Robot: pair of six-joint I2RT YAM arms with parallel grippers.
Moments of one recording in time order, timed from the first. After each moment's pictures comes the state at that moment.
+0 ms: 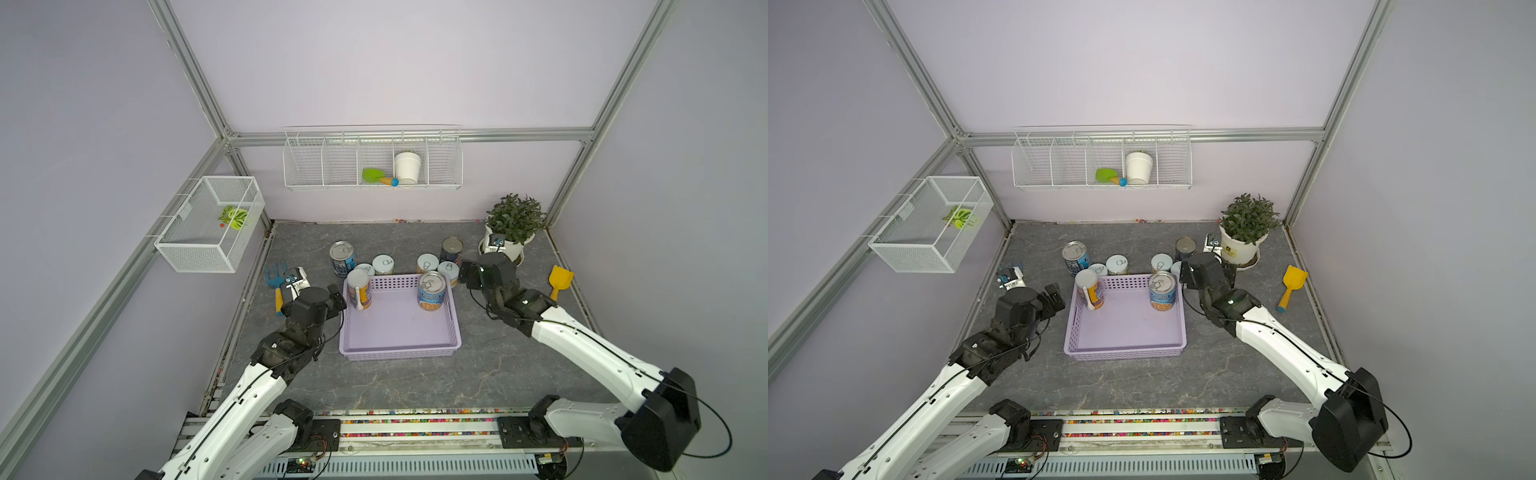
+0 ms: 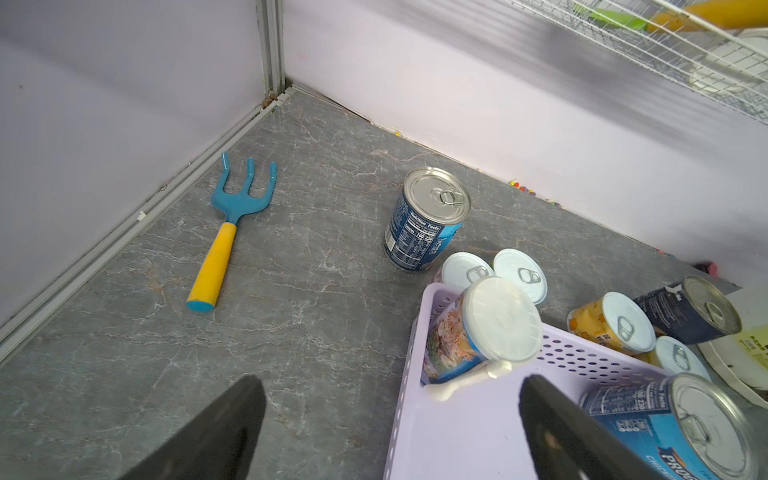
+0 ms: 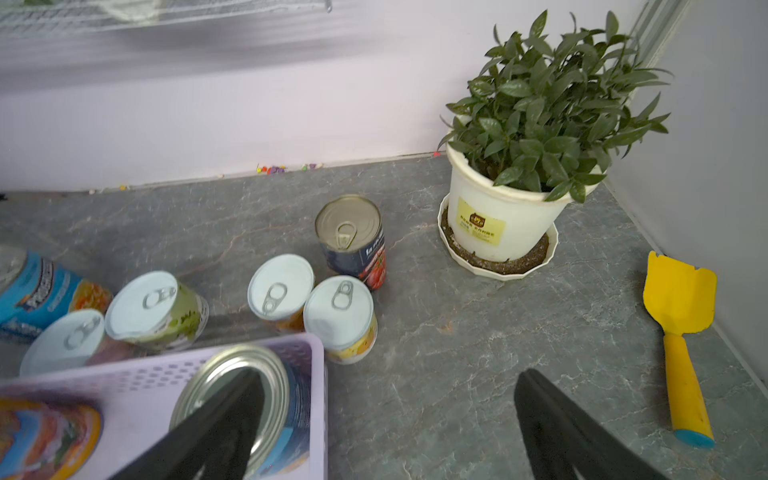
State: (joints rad) left arm -0.52 0.80 0.73 -0.45 -0.52 -0.60; right arm 0.57 1.28 1.04 -0.30 0.55 0.39
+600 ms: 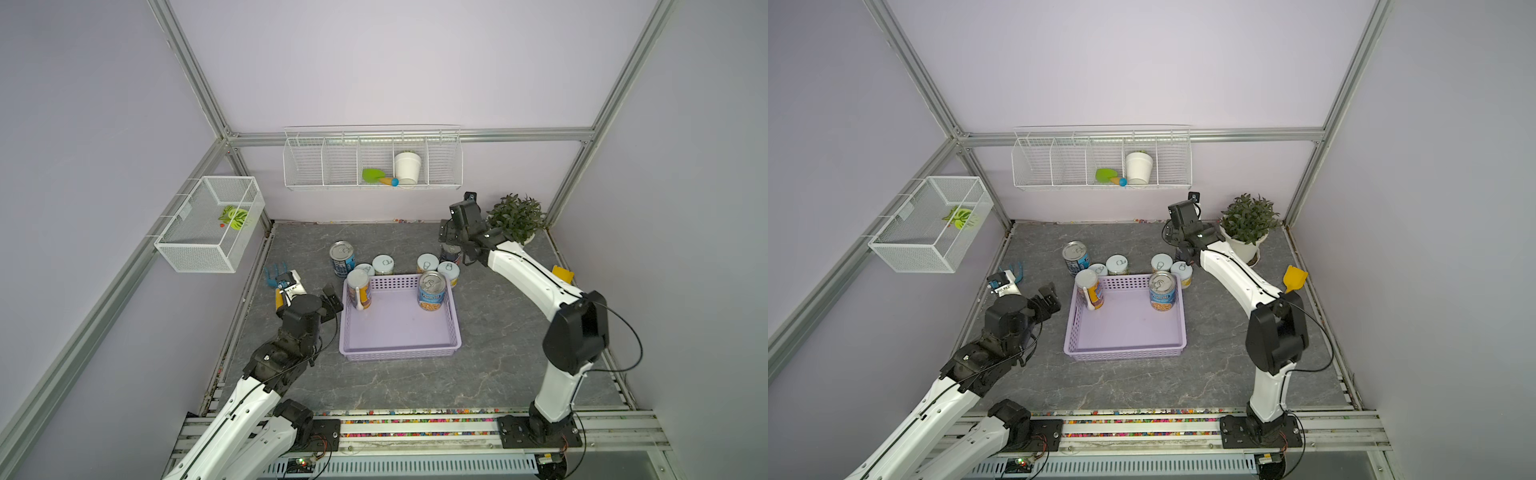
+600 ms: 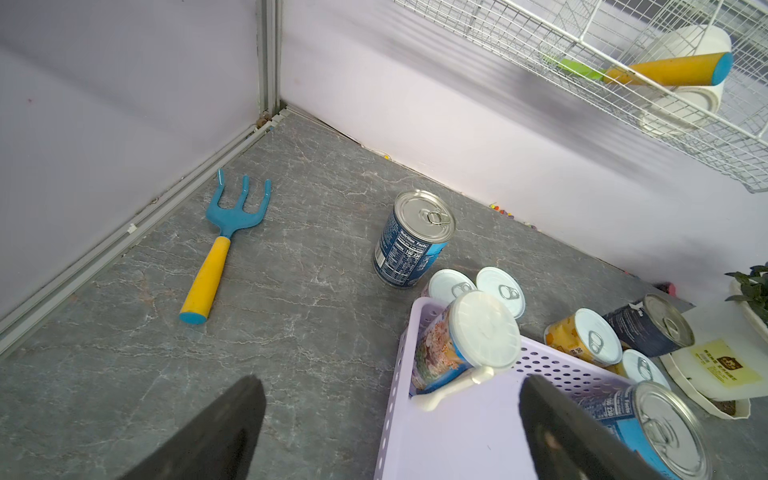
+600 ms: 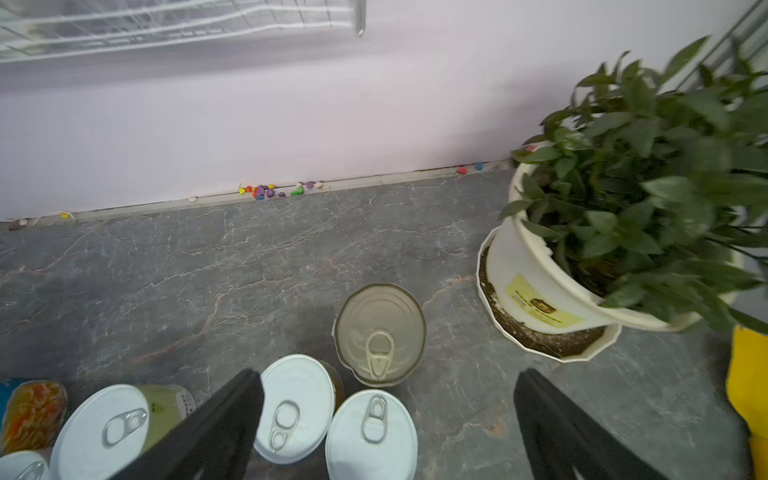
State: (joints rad) left arm -0.52 0.71 0.70 -0.42 -0.52 -0.59; right arm 0.45 1.92 1.75 -0.56 0.44 0.37
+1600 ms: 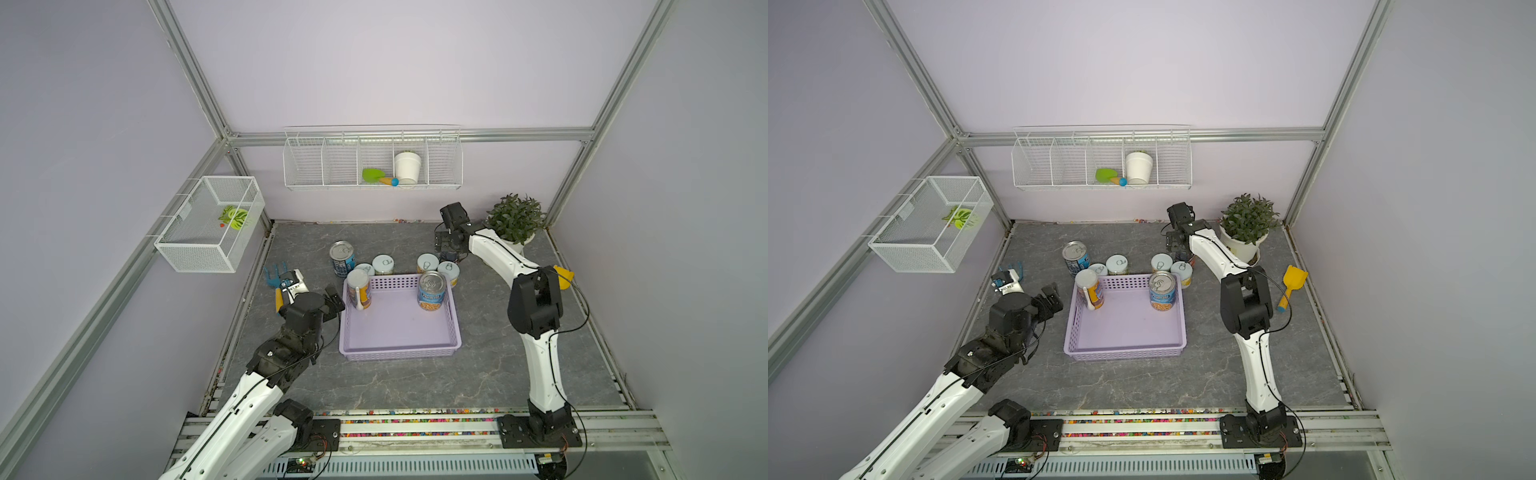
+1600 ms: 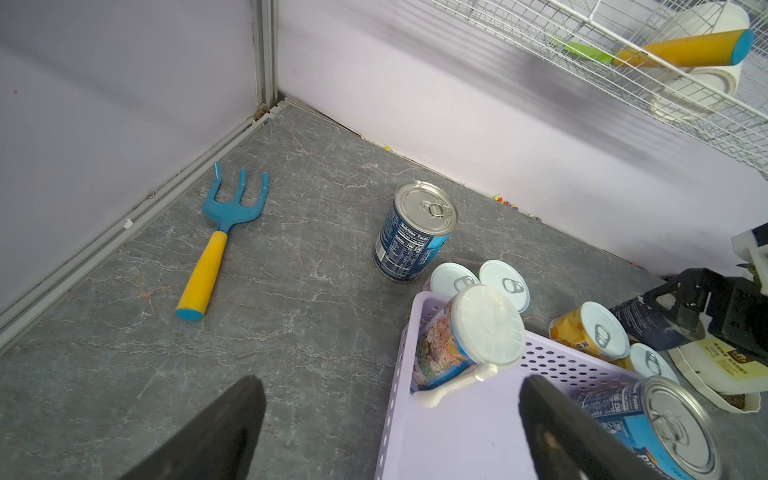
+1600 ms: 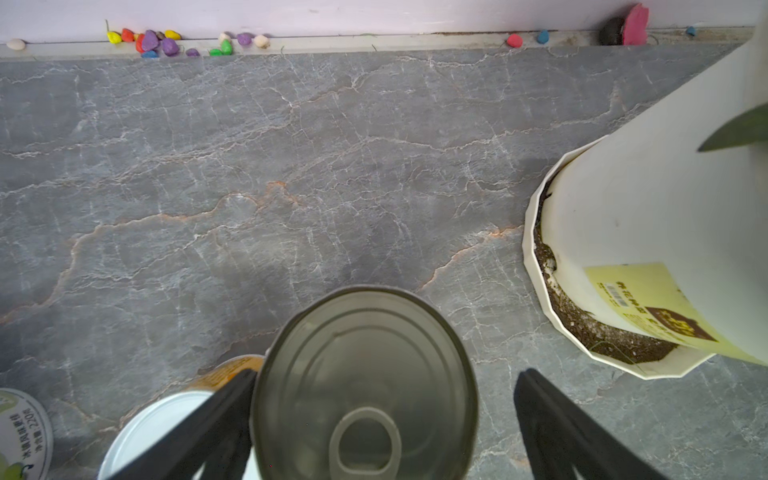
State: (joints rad) left arm -0.52 0.75 0.70 -0.42 -0.51 -0.59; right arm 0.38 2.25 2.01 -0.77 0.30 0.34
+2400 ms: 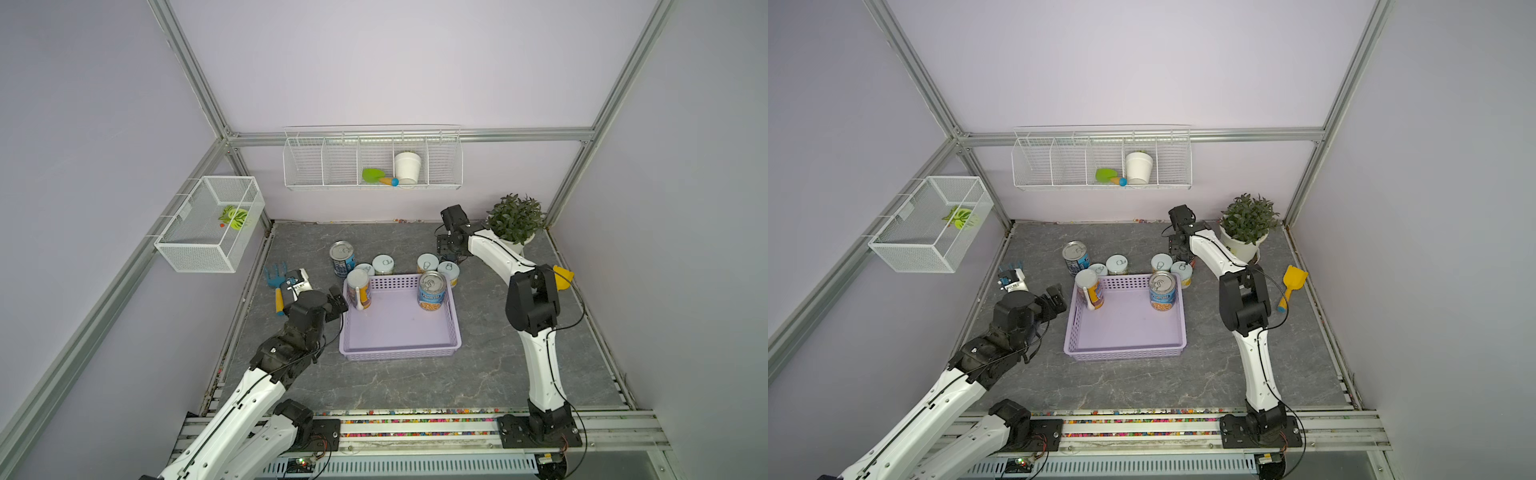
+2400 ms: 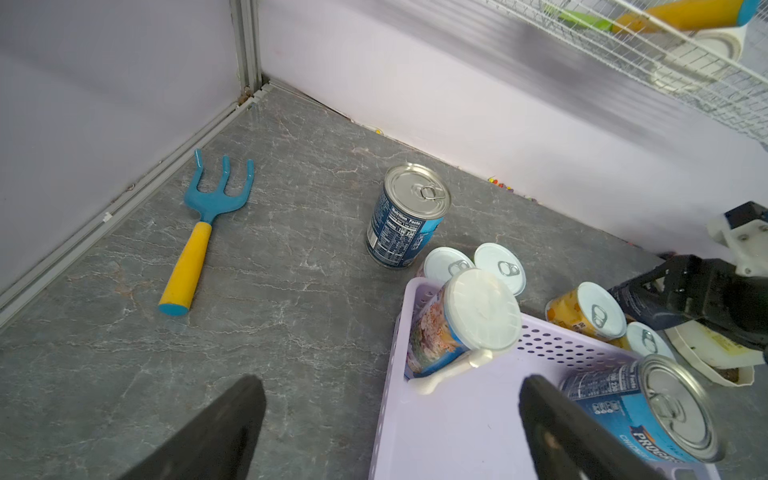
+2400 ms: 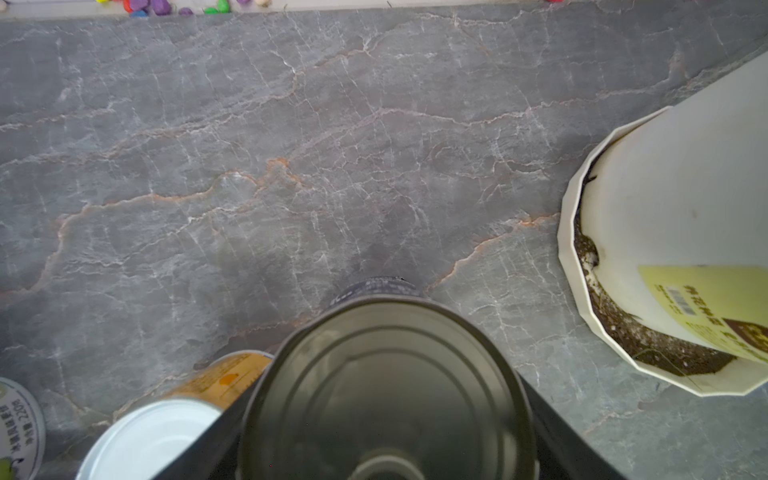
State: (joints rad) left arm -0.52 0.79 0.70 -0.41 -0.46 -0.58; right arm 0.37 2.28 2.02 -0.79 0.24 0.34
